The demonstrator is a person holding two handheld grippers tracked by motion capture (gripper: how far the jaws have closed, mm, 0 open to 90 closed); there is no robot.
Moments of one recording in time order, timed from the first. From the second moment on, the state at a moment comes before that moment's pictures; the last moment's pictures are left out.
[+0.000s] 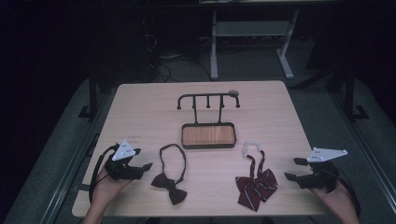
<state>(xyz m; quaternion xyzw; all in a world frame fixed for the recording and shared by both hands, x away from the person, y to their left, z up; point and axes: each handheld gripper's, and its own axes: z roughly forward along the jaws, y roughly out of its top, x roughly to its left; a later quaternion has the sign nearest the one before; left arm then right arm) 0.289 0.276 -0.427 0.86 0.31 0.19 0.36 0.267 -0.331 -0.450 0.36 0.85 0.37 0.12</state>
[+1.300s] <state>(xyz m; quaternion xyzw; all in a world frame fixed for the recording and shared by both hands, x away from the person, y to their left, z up) 0.282 0.266 -0.424 0.87 0.28 0.20 0.36 0.305 -0.261 -0.404 0.30 0.90 0.29 0.10</state>
